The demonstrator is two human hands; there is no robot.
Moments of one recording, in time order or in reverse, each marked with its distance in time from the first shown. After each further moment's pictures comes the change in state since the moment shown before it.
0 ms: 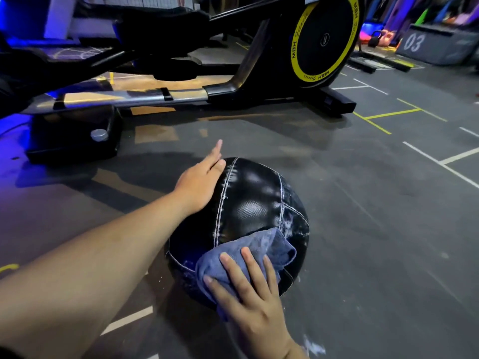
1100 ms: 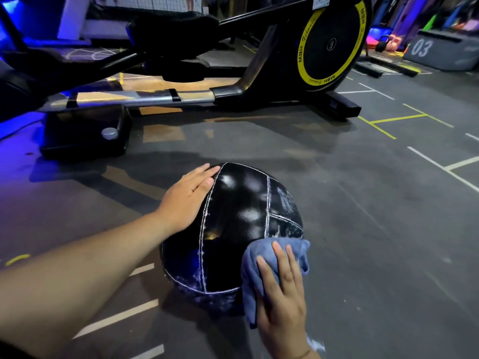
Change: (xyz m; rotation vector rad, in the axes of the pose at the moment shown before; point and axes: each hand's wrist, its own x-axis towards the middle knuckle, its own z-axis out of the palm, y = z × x) left_hand -0.049 -0.030 -0.014 -0.055 0.082 0.092; right_hand -0.025 0.022 0.001 0.235 0.180 0.274
